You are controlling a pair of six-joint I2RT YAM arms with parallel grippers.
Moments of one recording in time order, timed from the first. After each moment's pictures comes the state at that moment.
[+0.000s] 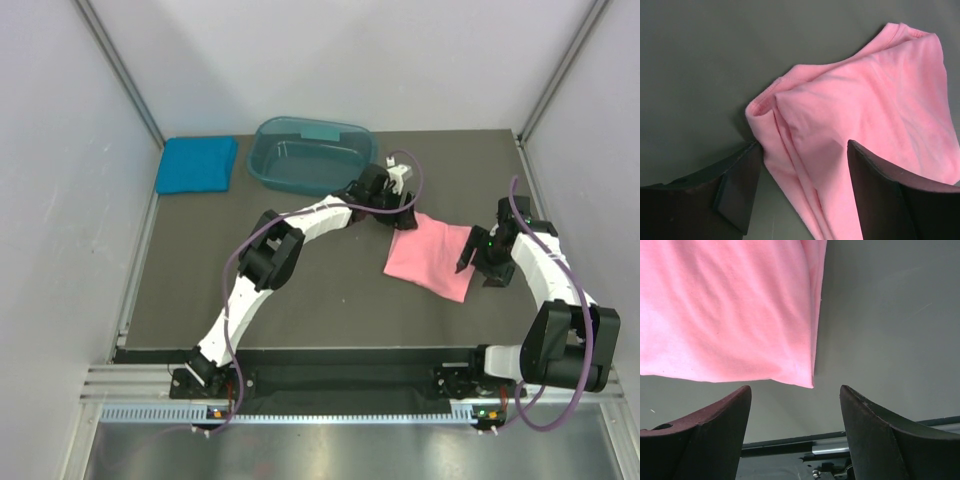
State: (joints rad) left arm -0.73 2.48 1.99 -0.10 0.42 -0.31; right arm -0.13 1.30 0.90 -0.88 -0.08 0.34
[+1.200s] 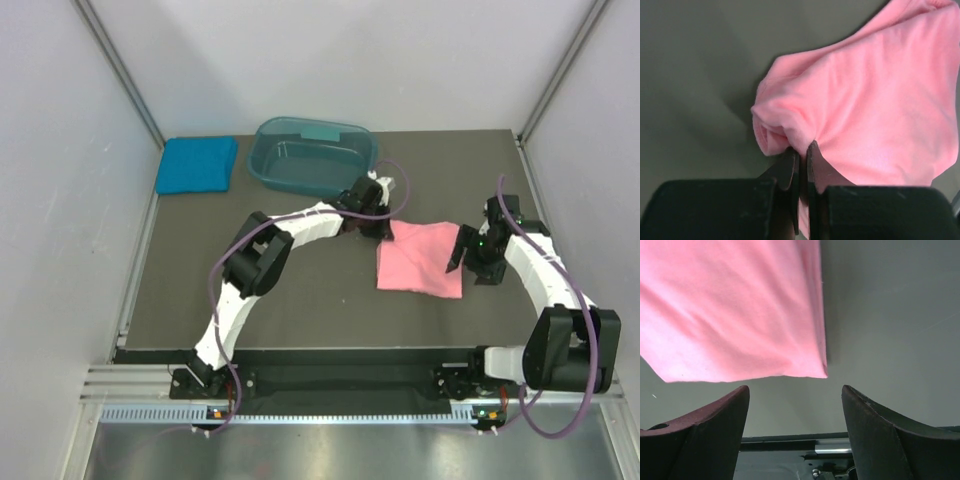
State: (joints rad) left arm -0.74 2.35 1.79 -0.17 0.30 -0.49; right arm -0.06 1.28 0.90 -0.87 -0.10 0.33
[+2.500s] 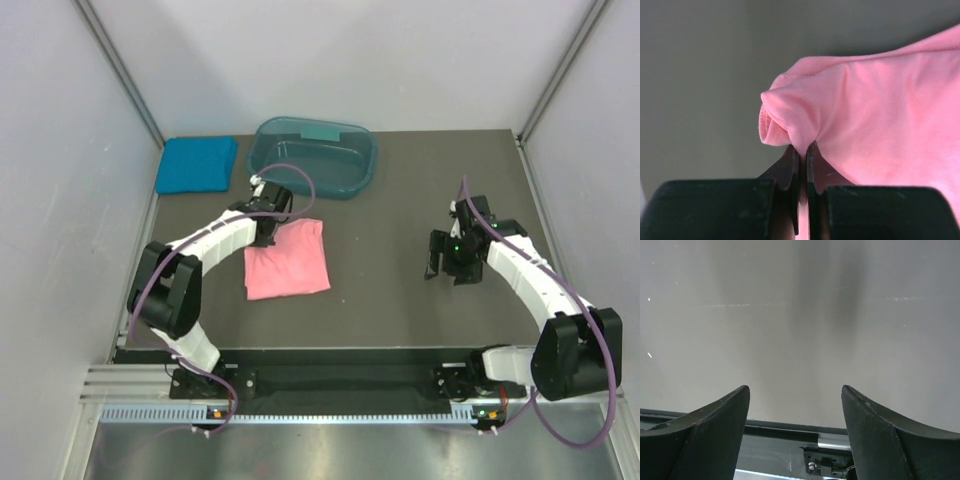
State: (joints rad) left arm -0.44 1.67 1.13 -0.59 -0.49 -0.32; right arm 0.18 1.26 0.90 -0.88 -0.10 0.32
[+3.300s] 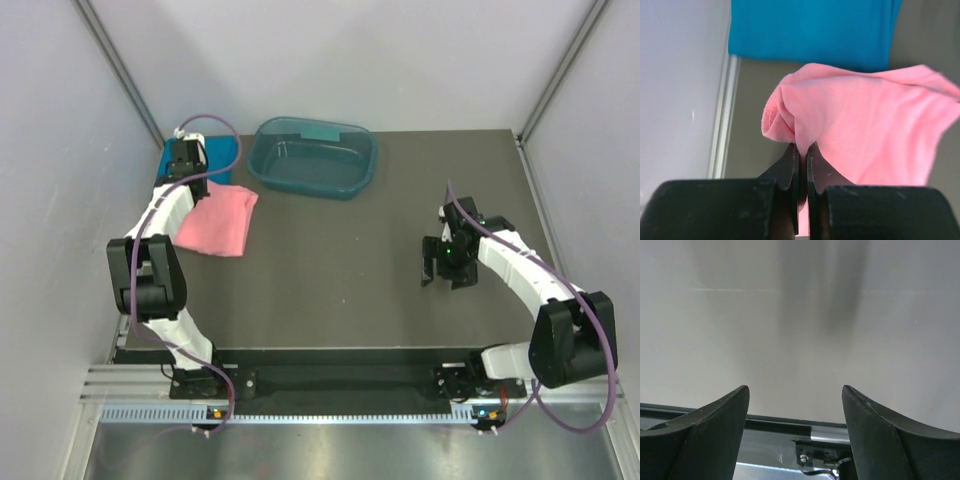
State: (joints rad) left arm 0.07 1.74 1.34 -0.34 -0.28 0.08; right arm 0.24 1.32 0.91 -0.90 -0.08 0.30
